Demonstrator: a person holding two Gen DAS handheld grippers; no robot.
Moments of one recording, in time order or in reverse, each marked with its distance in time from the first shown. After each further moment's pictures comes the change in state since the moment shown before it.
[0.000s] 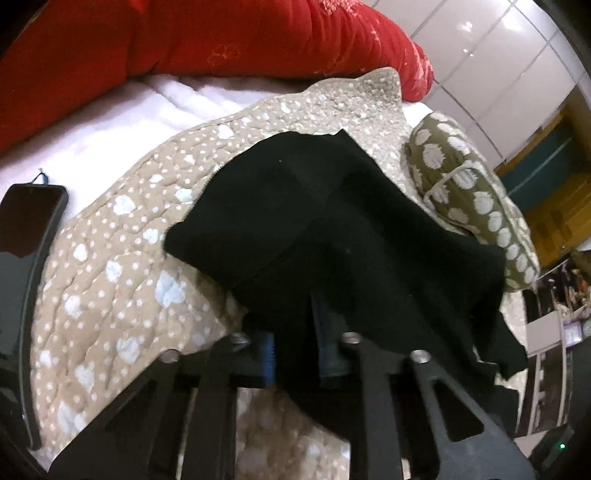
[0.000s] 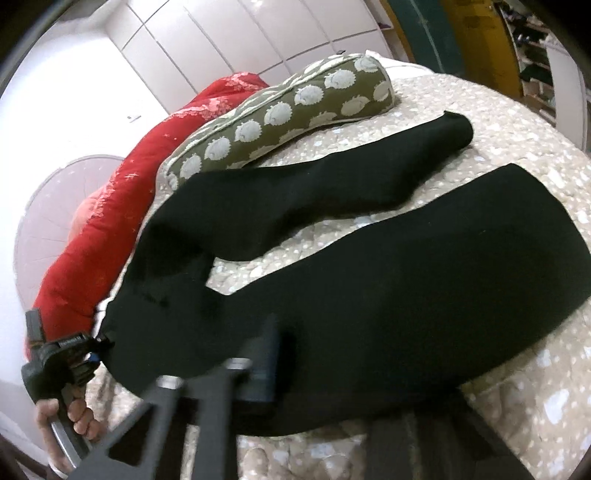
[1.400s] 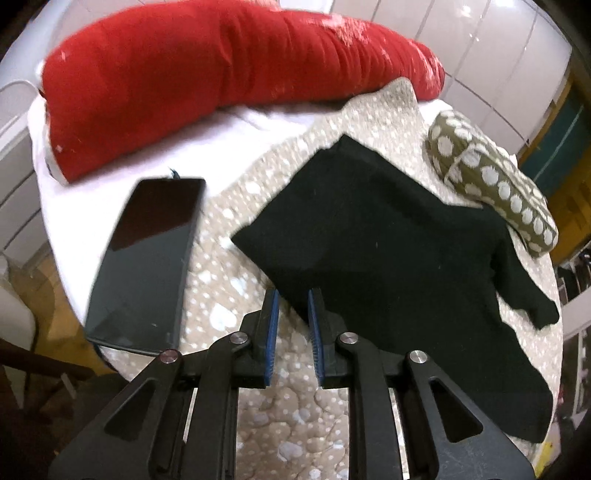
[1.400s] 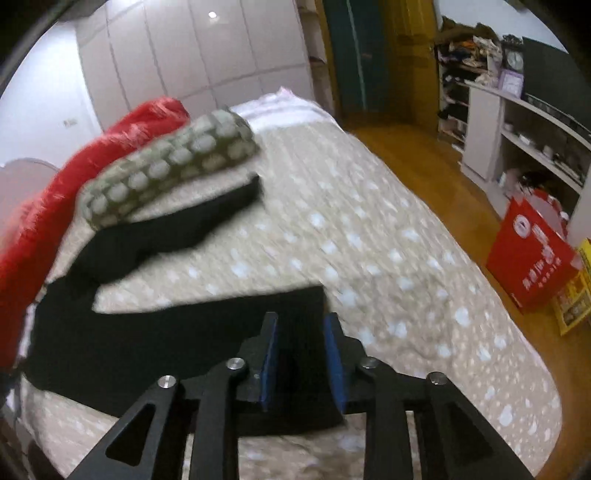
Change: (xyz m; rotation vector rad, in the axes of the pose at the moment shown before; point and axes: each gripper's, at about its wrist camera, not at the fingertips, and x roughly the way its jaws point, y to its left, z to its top) left arm -0.087 0.023 -0.045 0.105 -0.071 0.194; right arm -0.144 -0.085 0.003 -0.045 -0.081 -0.399
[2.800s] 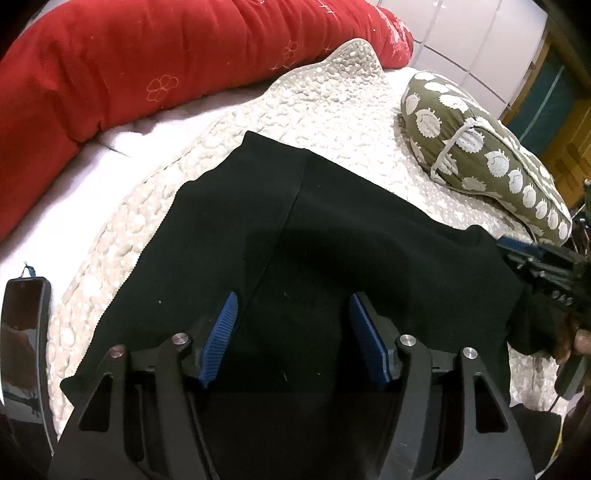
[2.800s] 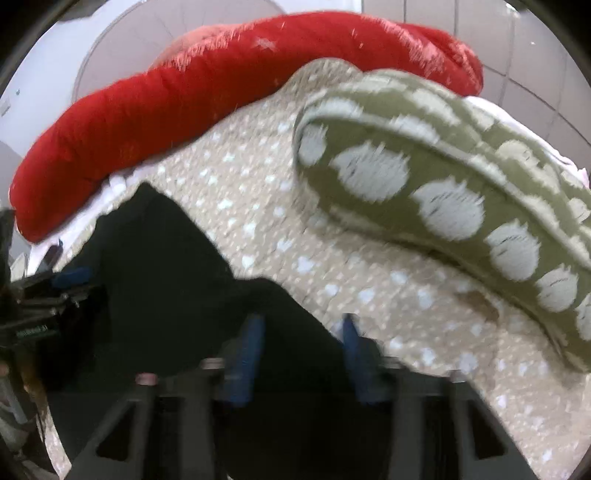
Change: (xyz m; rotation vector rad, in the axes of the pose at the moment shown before) left arm 0.112 -0.085 0.067 0.142 0.076 -0.060; right arm 0.216 0.325 0.089 -0.850 0.302 0.522
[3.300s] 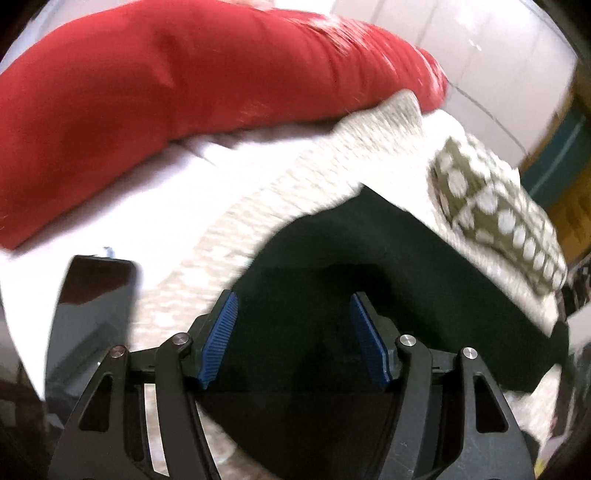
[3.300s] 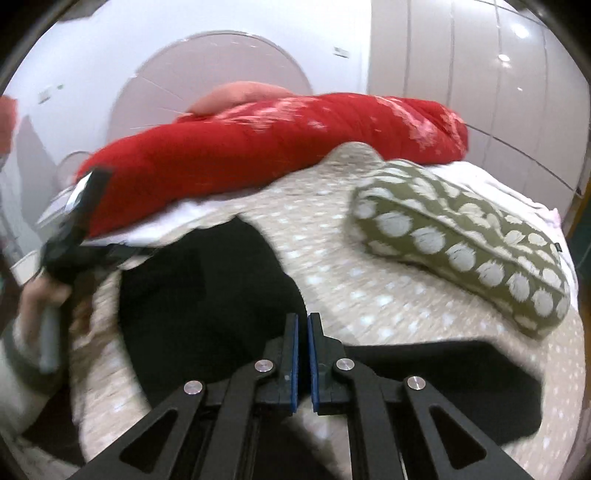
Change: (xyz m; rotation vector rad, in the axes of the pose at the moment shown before) left arm -0.063 0.064 -0.003 -0.185 -0.098 0.035; right arm -0.134 0.113 -0.079 -0.082 -0.263 -0.033
